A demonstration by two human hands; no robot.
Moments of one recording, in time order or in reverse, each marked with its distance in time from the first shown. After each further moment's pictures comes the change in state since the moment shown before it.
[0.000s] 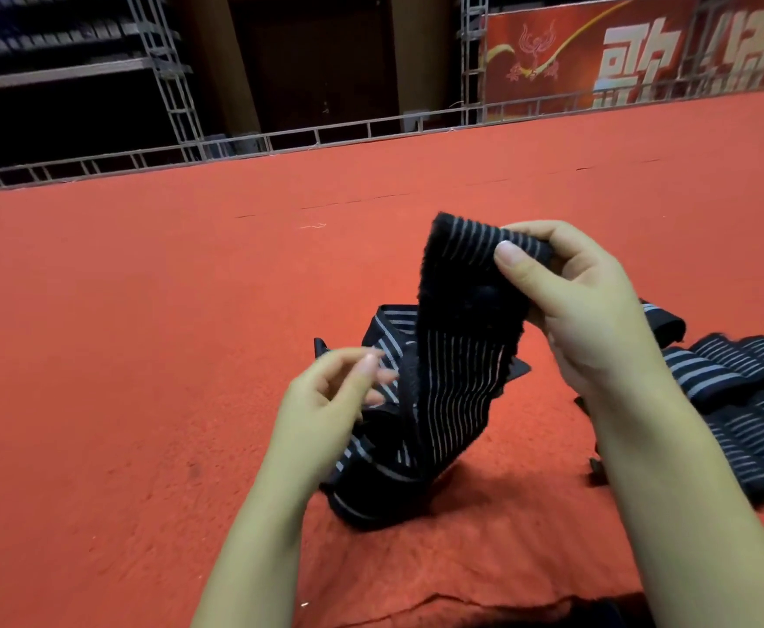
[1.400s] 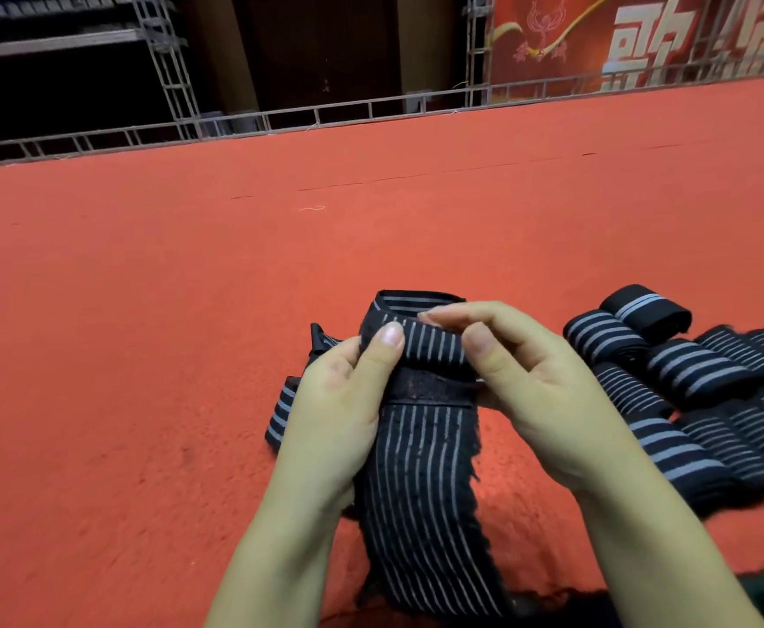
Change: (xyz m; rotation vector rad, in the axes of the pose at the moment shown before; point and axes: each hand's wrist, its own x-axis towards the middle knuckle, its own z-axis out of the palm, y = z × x) left_hand -0.017 0.034 0.022 -0.355 -0.039 -0.144; right_hand -0.055 0.014 0.014 -0.159 -0.293 0.069
